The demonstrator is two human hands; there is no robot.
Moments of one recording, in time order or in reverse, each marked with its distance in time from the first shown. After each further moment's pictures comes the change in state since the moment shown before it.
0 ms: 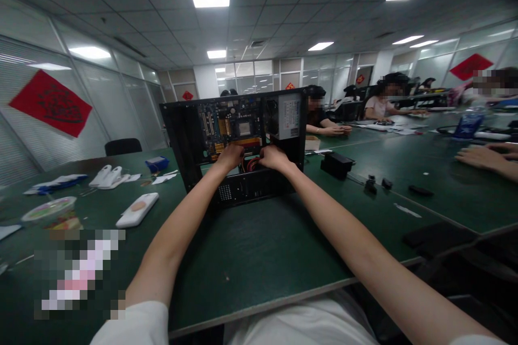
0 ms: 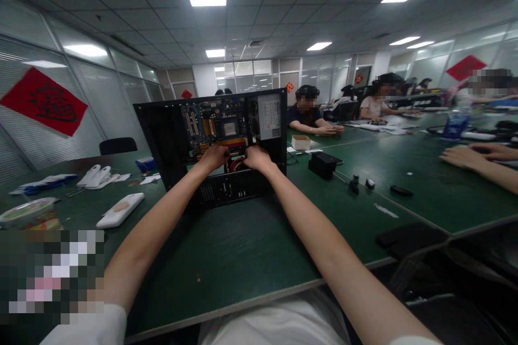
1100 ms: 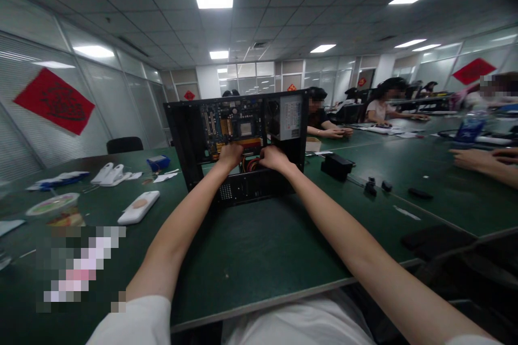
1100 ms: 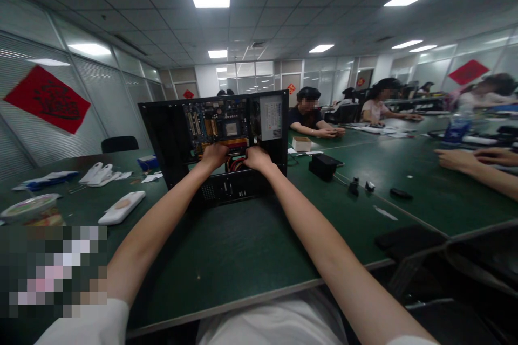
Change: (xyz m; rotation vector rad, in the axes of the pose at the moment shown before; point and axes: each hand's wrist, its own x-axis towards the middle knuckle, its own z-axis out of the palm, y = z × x) left_hand 0.003 0.011 -0.008 0.208 -0.050 -0.096; right_hand 0.002 0.001 0.003 -0.038 0.022 -0.037
